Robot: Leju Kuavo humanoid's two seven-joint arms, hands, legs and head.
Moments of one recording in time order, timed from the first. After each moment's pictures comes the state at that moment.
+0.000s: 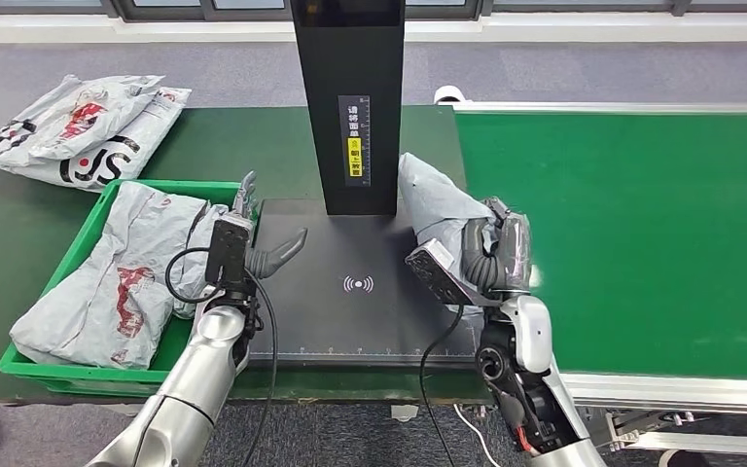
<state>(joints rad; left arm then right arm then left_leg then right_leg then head) -0.53 -0.17 -0.10 -0.79 -0.24 0.25 -0.56 -0.35 0.13 0.28 -1.15 1.08 -0.59 0.01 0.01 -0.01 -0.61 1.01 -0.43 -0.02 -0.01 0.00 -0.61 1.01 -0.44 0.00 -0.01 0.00</state>
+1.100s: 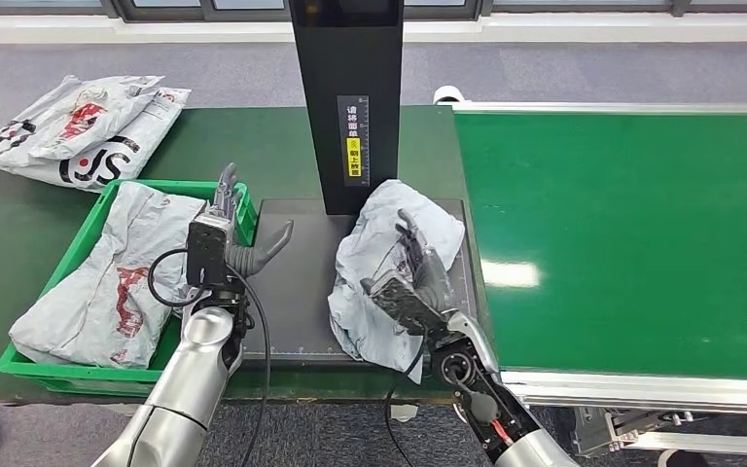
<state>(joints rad) -0.48 -0.16 -0.10 -0.93 -0.21 0.24 -0.56 -0.41 0.19 0.44 -0.89 0.41 -0.35 -0.38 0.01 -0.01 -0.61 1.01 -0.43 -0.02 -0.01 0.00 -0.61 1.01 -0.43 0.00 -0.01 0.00</state>
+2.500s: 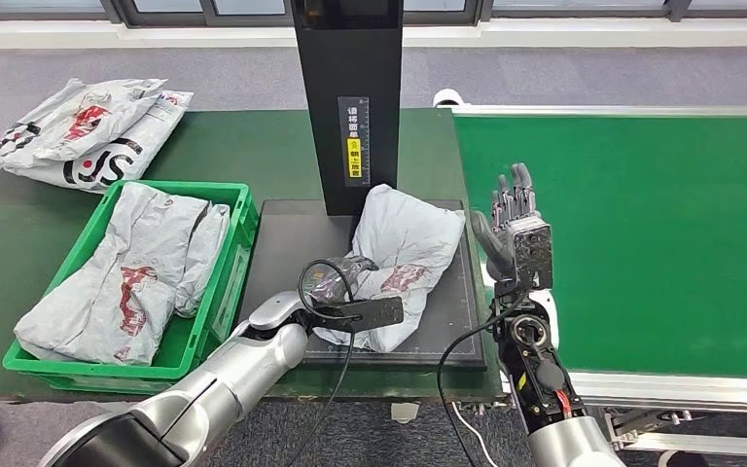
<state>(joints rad) -0.72 -0.19 -0.55 -0.39 -0.91 0.08 -0.16 -0.43 0.15 0.14 -0.99 0.11 -0.27 -0.47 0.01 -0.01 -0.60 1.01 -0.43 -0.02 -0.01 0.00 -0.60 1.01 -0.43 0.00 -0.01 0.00</state>
